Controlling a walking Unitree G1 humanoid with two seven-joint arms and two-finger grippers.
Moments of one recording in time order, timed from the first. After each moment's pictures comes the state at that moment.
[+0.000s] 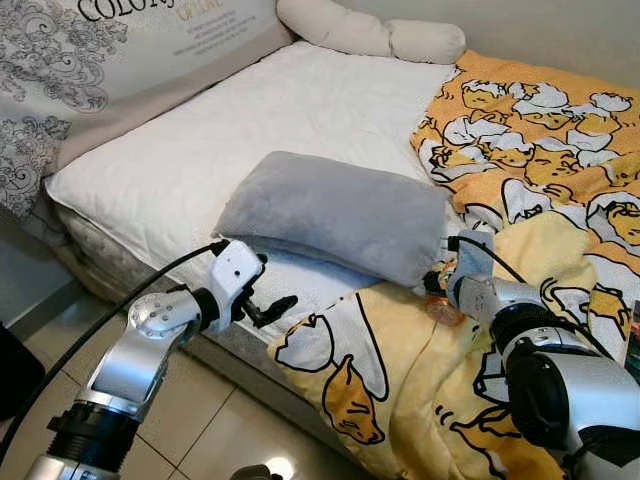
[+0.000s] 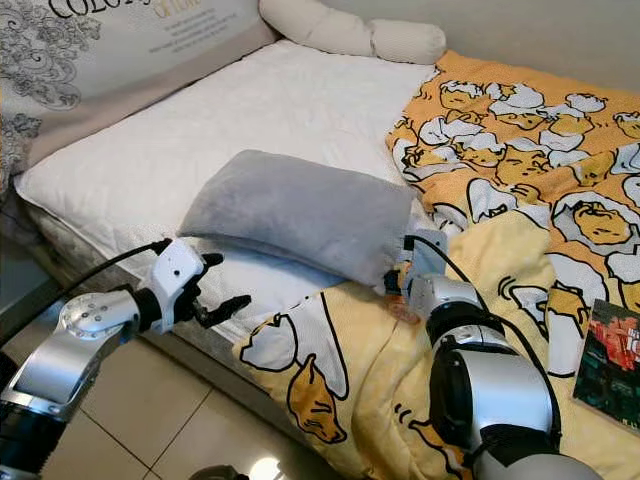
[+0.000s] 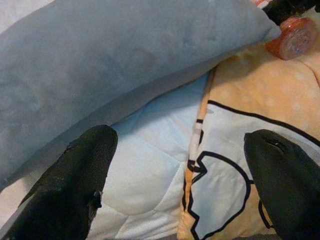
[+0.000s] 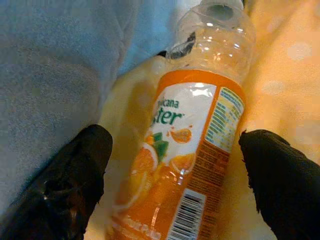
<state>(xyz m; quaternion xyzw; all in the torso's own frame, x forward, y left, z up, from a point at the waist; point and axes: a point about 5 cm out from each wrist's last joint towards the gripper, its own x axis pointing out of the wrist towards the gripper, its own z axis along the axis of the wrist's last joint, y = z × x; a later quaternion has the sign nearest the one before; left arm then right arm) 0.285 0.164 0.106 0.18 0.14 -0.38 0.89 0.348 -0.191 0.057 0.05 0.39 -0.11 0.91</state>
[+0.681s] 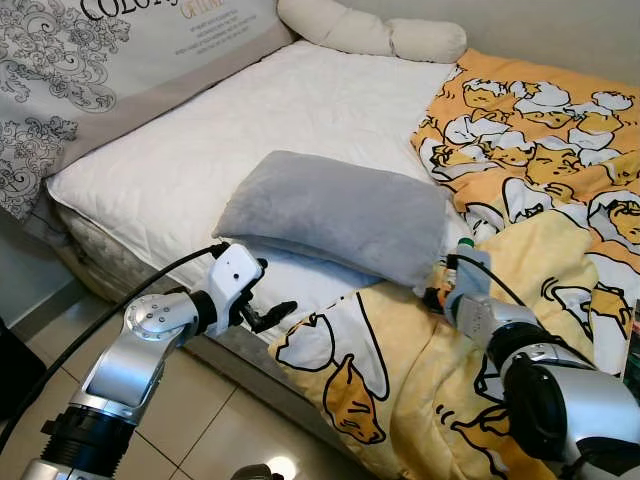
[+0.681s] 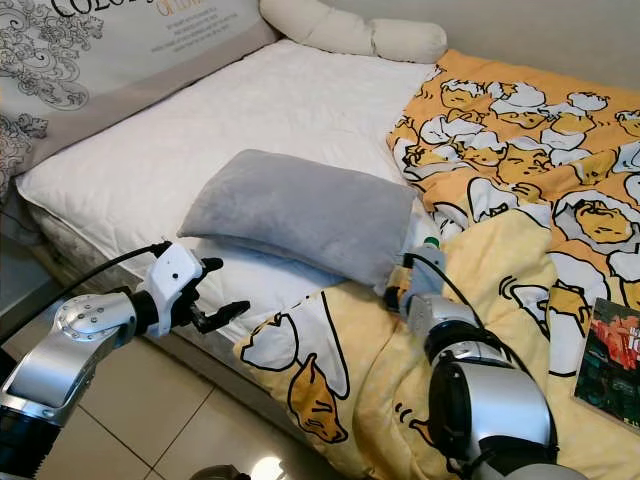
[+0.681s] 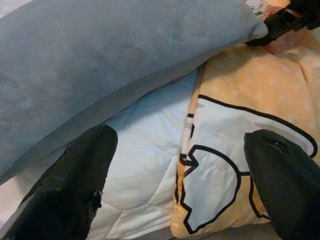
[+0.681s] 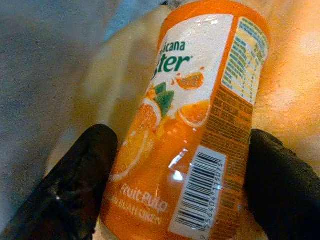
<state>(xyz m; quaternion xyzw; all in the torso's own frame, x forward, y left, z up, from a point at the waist) 0.280 0.163 0.108 0.19 0.15 -0.40 0.89 0.332 -0.188 0.032 0.05 0.40 -0.09 0.91</state>
